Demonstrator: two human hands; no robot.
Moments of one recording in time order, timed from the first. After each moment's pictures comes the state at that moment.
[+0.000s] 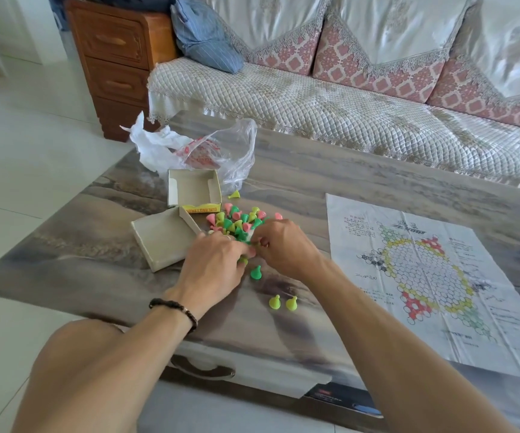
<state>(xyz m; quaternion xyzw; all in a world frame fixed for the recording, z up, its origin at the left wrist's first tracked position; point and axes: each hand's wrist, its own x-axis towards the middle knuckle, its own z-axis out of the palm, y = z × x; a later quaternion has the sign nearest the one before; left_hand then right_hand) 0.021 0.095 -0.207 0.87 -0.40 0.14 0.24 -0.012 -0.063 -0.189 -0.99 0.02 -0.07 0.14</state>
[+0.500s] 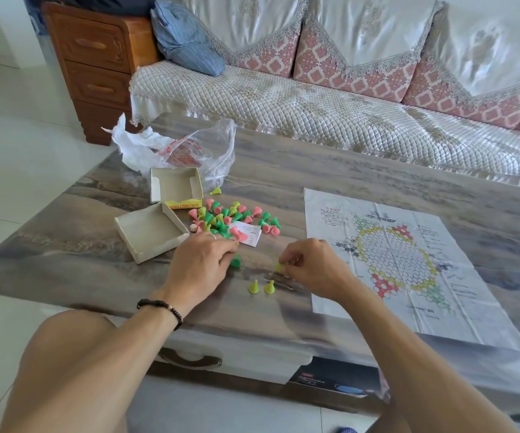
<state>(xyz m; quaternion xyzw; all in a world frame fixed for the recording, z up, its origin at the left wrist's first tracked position) 0.003 0.097 -0.214 0.84 -0.42 0.16 0.30 -0.111 -0.093 -0.172 -0.96 0.15 -0.04 0.23</state>
